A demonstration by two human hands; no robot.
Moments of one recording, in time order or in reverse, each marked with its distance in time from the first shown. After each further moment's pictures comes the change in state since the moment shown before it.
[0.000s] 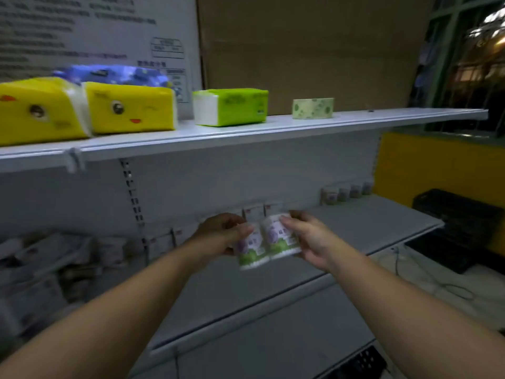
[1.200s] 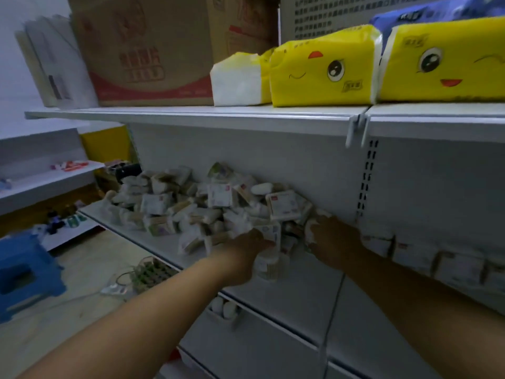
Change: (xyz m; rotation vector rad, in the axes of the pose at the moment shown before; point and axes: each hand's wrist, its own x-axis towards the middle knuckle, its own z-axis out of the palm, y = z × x) left_hand -0.166 -0.076 -0.201 1.185 0.354 -0.585; right_hand 0.137 0.135 0.295 -1.711 -0.737 -0.851
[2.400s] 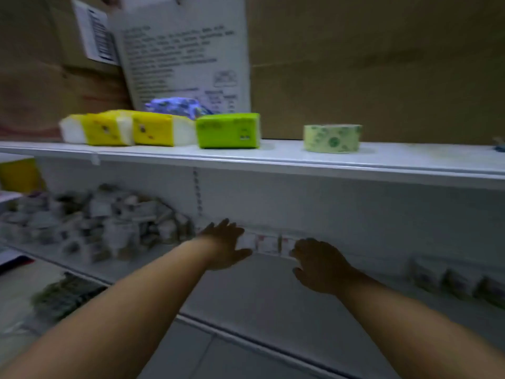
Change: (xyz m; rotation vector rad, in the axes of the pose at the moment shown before) left_hand -0.009 0.405 -0.010 0.229 0.097 0.063; right_hand -0.351 0.285 -0.080 -0.049 0.052 -0.002
